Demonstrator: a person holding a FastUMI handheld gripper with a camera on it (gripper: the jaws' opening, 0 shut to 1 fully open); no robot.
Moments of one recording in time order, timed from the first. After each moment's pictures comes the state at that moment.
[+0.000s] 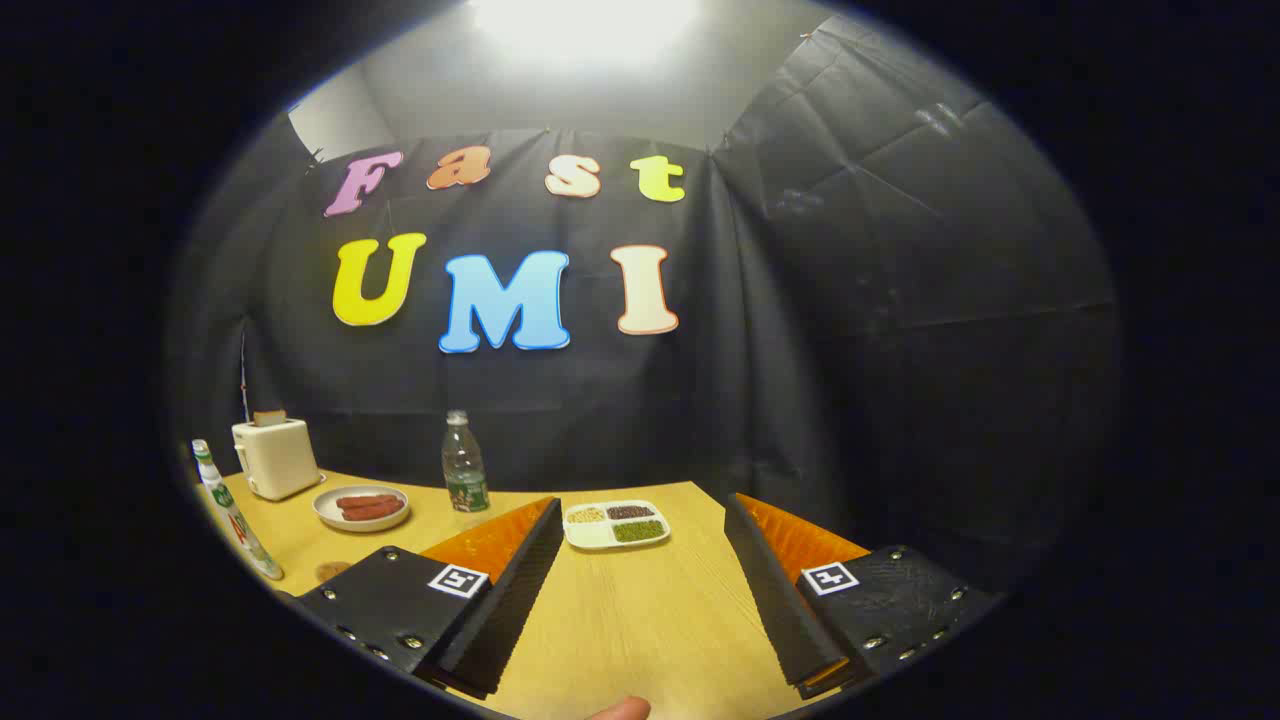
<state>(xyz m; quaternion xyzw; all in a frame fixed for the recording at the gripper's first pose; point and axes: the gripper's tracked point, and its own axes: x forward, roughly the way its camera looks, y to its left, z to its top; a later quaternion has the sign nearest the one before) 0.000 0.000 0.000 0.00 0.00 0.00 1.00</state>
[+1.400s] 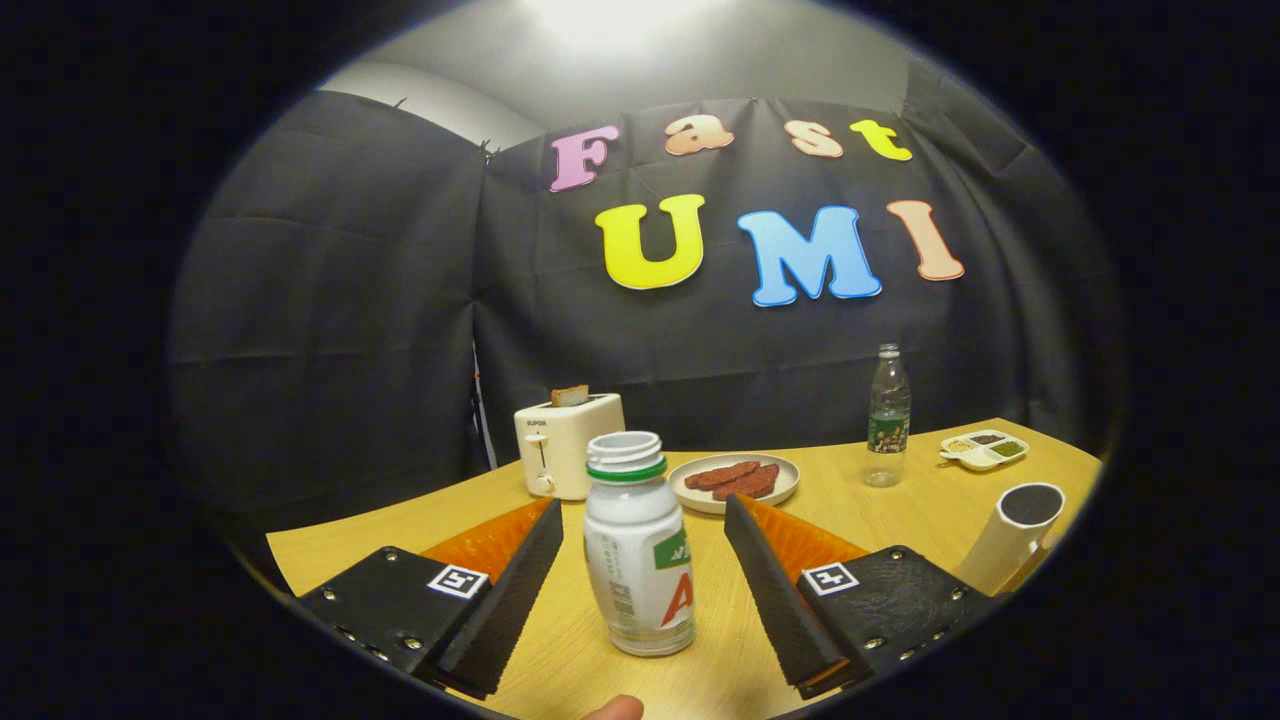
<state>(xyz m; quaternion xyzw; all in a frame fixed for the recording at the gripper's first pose) -0.107 0.426 -0.093 0.02 0.07 0.30 0.95</state>
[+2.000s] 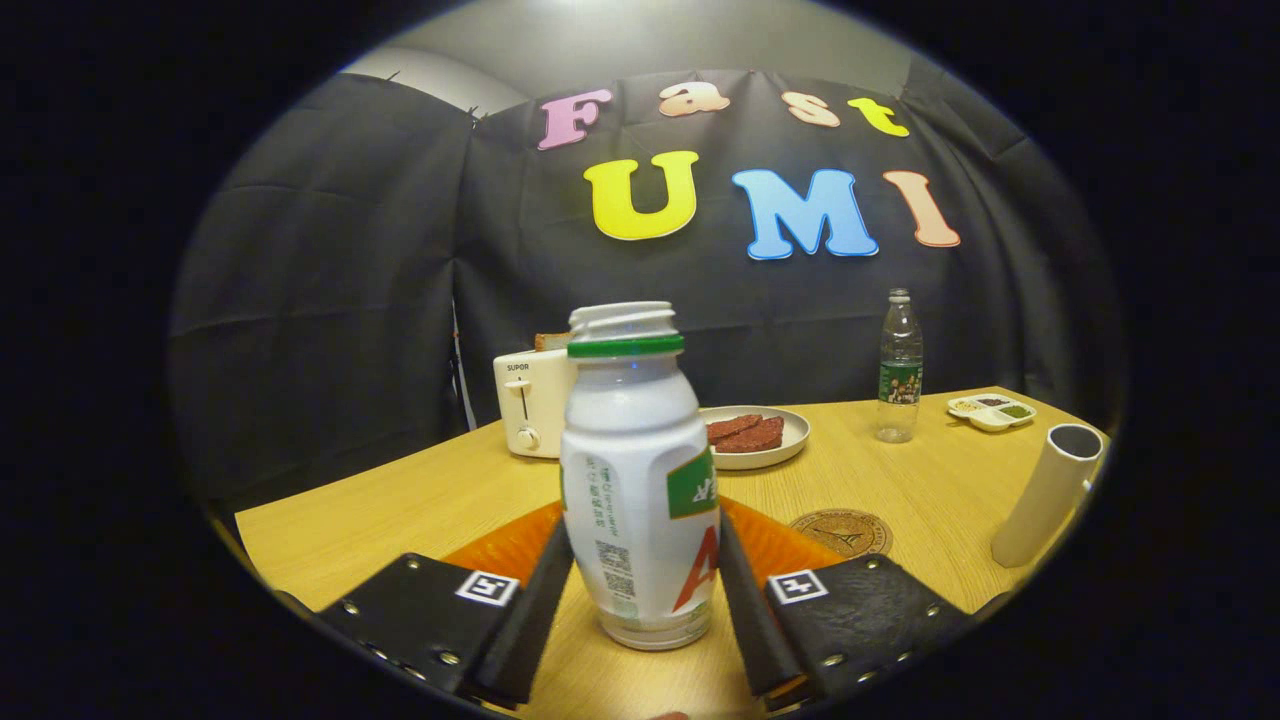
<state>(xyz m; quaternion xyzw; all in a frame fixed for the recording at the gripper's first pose) -0.088 0.447 -0.152 0.00 0.10 0.27 0.96</state>
